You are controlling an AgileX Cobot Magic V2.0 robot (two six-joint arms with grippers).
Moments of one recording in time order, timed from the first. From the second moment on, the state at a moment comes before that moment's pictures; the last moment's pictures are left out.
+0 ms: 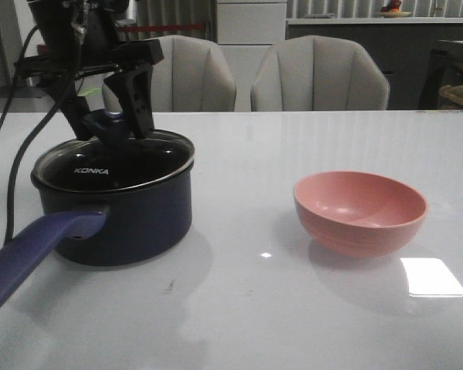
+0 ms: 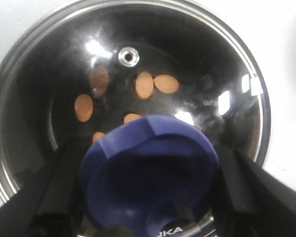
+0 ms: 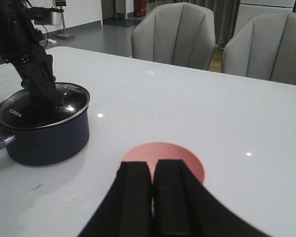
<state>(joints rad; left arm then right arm) -0.35 1.99 -1.77 -0.17 1.21 -0.01 0.40 0.25 -0.22 0.27 0.14 -0.23</state>
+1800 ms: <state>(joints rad) -0.36 1.98 -1.79 -0.14 1.24 -0.01 0.40 0.25 -0.22 0.27 0.14 -0.23</state>
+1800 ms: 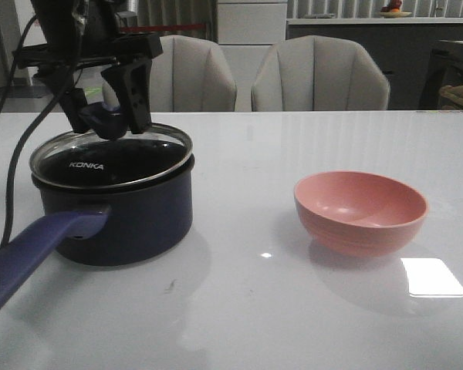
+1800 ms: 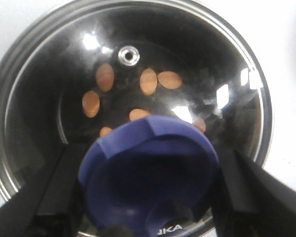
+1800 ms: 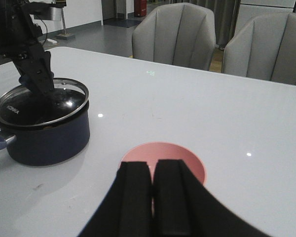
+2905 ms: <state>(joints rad) -0.36 1.98 -1.78 -0.14 1.24 0.01 0.40 0.25 -0.22 0.27 0.14 -0.23</state>
